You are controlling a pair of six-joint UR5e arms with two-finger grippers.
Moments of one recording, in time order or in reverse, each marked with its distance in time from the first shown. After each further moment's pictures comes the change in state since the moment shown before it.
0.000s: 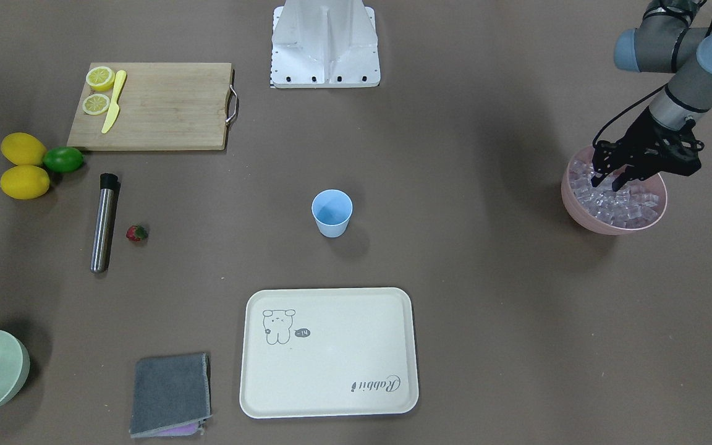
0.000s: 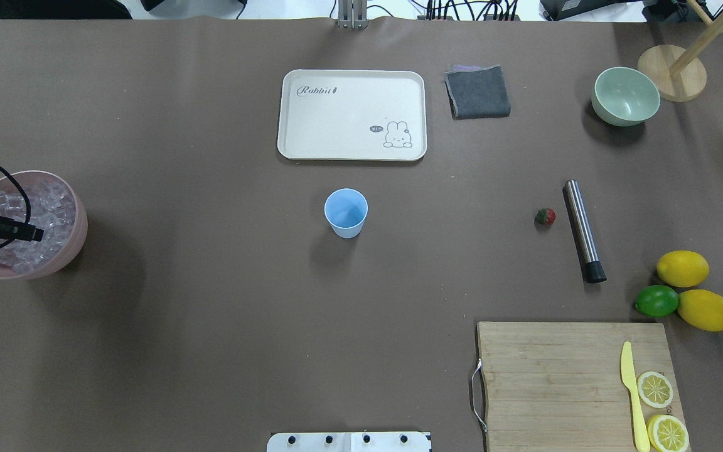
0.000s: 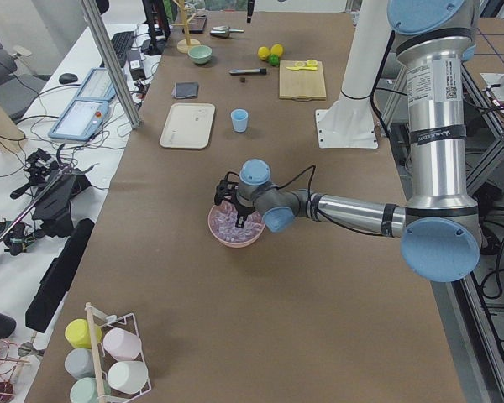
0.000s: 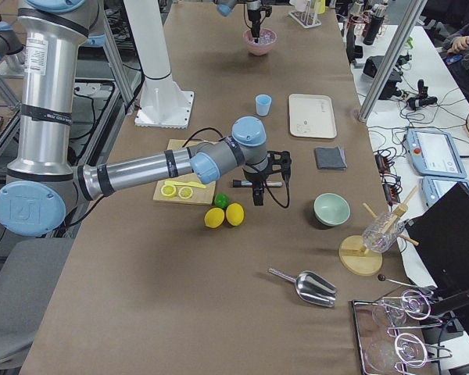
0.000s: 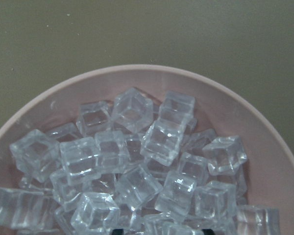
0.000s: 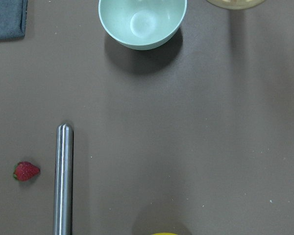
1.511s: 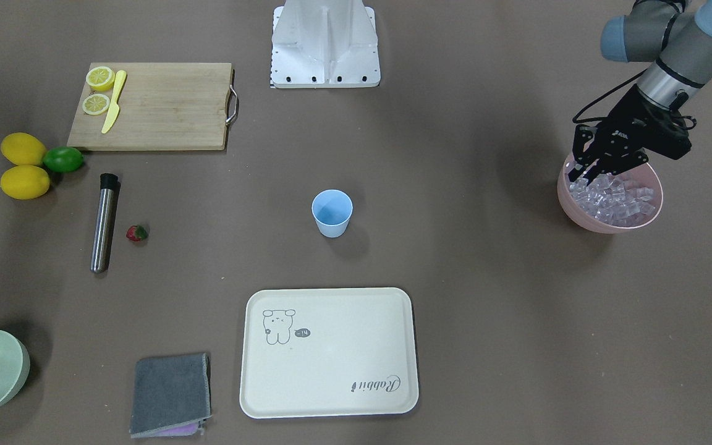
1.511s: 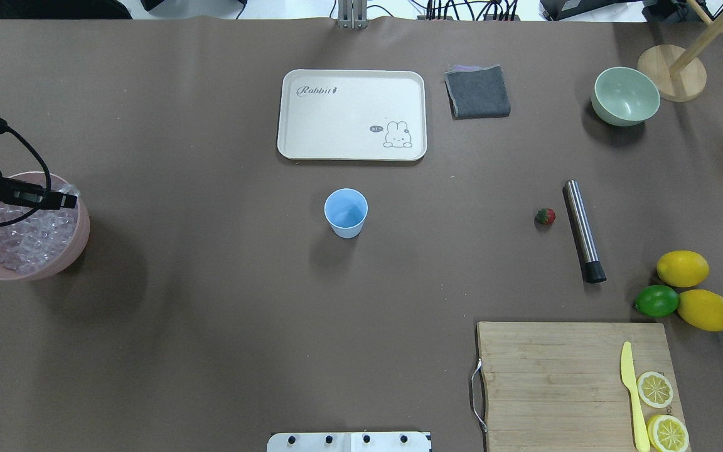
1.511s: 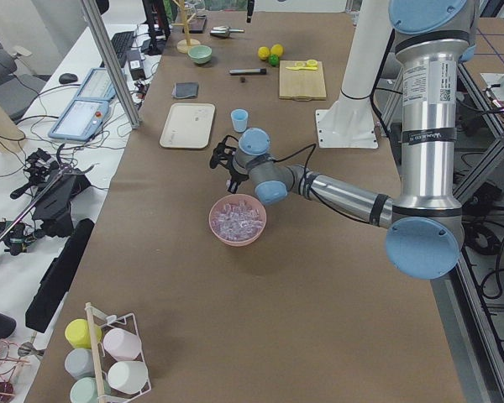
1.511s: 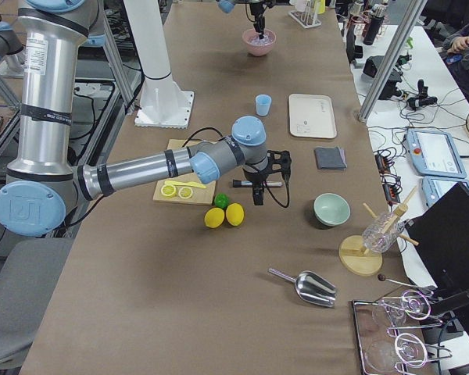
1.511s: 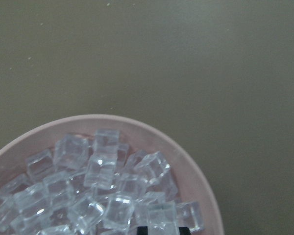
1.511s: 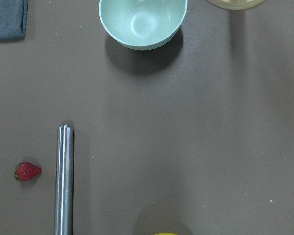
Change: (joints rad) left arm -0.012 -0.112 -0.115 -0.007 -0.021 -0.058; right arm 0.000 0.000 0.002 0.000 0.000 0.003
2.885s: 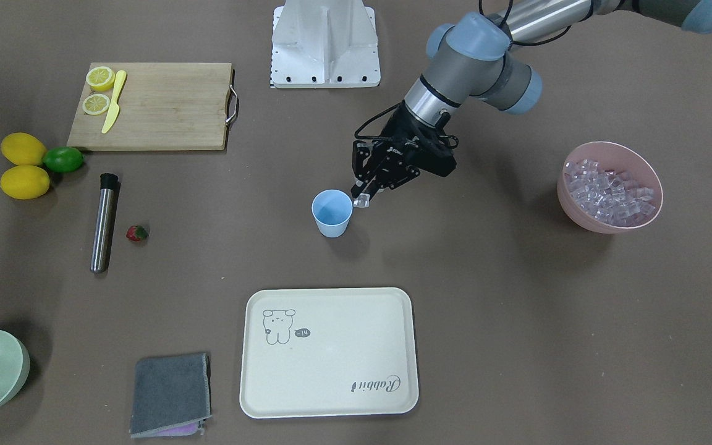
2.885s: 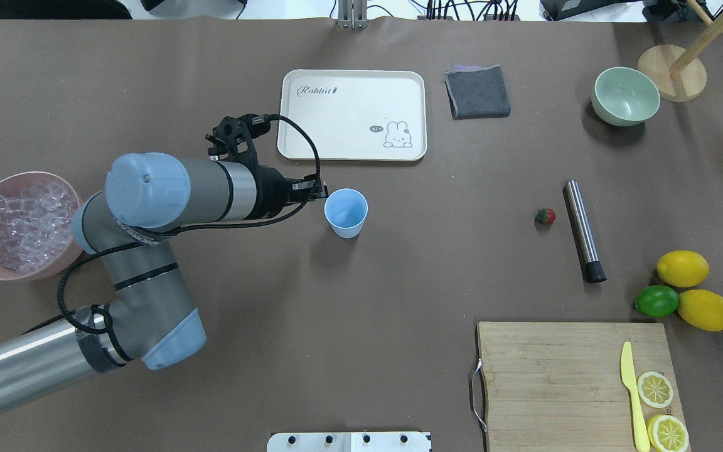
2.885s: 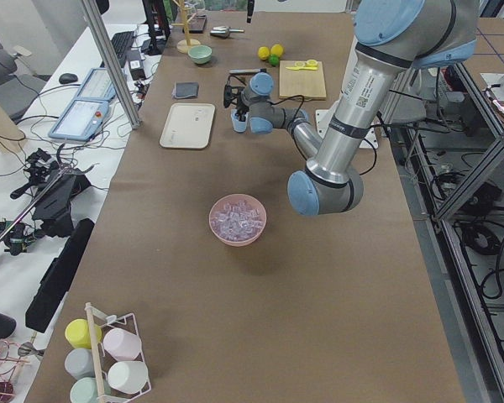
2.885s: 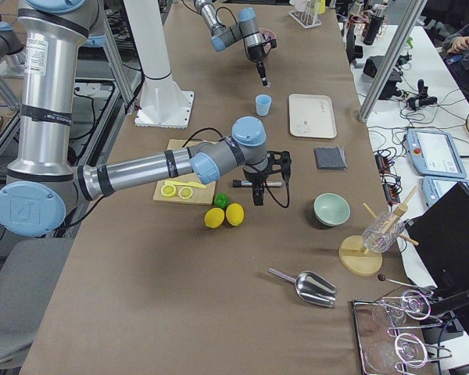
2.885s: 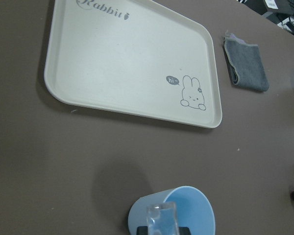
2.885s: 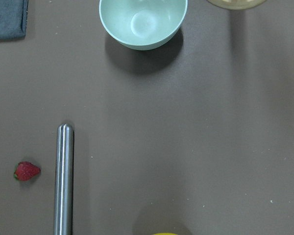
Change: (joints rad) left arm 0.402 -0.584 0.230 0.008 0.423 -0.634; right arm 0.000 0.000 -0.001 0.000 0.000 -0.003
